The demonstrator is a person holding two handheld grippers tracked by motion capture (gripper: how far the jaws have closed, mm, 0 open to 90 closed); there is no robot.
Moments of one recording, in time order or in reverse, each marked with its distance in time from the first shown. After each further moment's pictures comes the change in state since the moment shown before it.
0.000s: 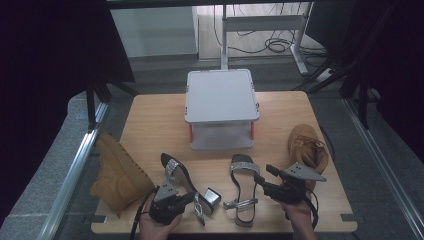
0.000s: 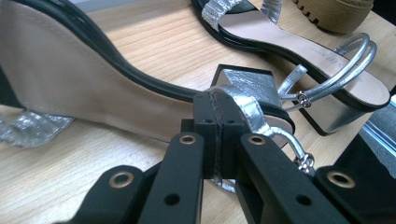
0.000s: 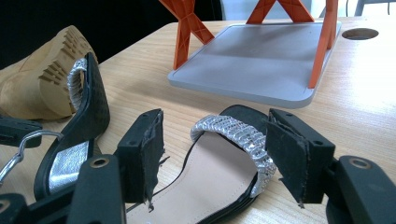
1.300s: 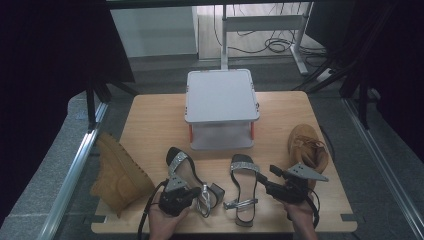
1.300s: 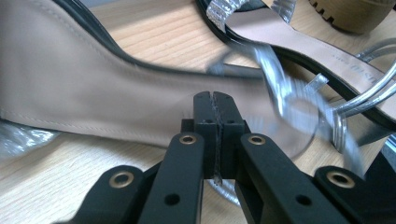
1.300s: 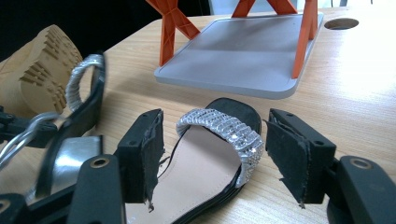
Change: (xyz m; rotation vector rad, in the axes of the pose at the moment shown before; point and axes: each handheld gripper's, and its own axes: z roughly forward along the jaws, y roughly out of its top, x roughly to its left) left arm 0.004 0.013 0.030 0.038 0.001 -0.002; right arm -0.006 -0.003 -0.002 0.014 -0.046 0.034
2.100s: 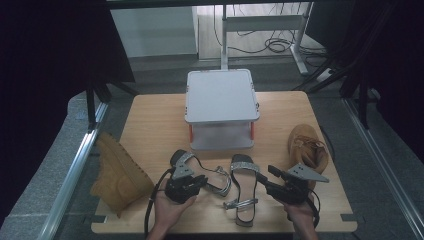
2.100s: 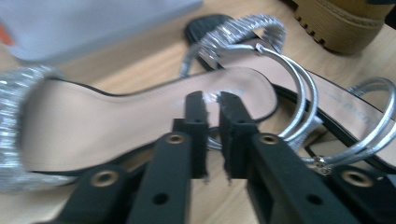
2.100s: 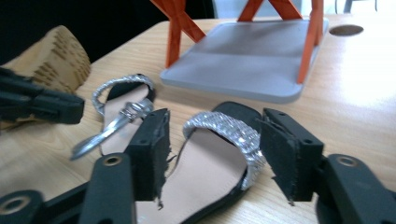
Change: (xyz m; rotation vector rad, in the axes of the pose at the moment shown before) left arm 0.006 0.037 -0.001 -0.045 -0.007 0.061; right arm 0.007 0.005 -0.005 -0.007 0.017 -0.028
